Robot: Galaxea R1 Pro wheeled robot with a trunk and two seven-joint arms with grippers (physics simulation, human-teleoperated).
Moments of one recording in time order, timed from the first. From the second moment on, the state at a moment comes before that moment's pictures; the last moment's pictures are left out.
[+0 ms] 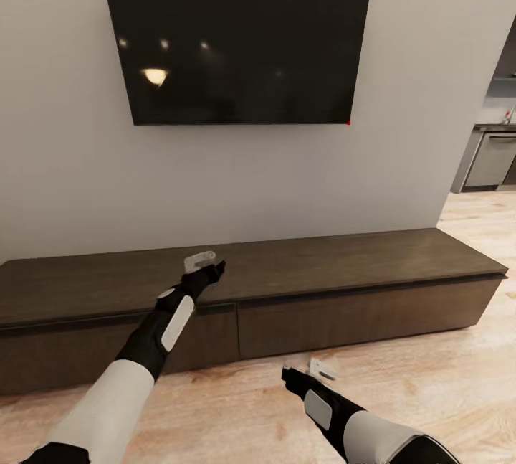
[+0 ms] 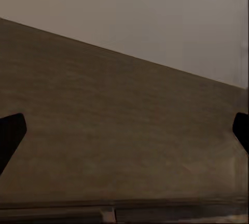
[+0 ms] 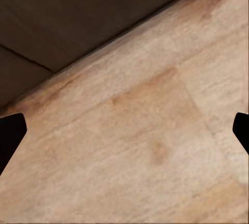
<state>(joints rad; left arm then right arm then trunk) -0.75 -0.08 -0.11 -0.84 0.43 0.21 0.07 -0.71 0.17 0.42 -0.06 -0.83 -0.06 -0.10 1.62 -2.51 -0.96</state>
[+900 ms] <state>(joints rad) -0.57 -0.05 -0.08 -1.48 0.78 0.68 0.00 -0.73 0.09 0.41 -0.07 -1.45 0.23 0.22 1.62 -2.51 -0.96</state>
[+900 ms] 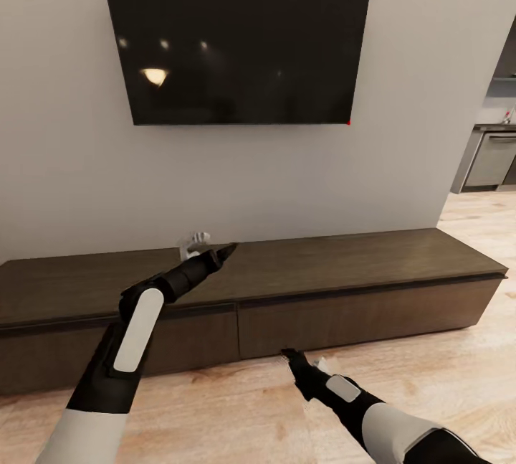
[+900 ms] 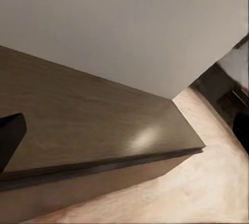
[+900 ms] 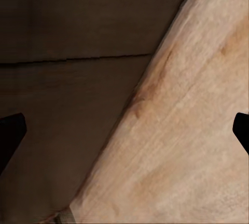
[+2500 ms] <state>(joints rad) -0.57 0.00 0.08 -1.48 0.91 0.72 -0.15 -0.73 0.07 0.31 -0.13 -1.61 0.16 0.73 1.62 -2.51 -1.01</state>
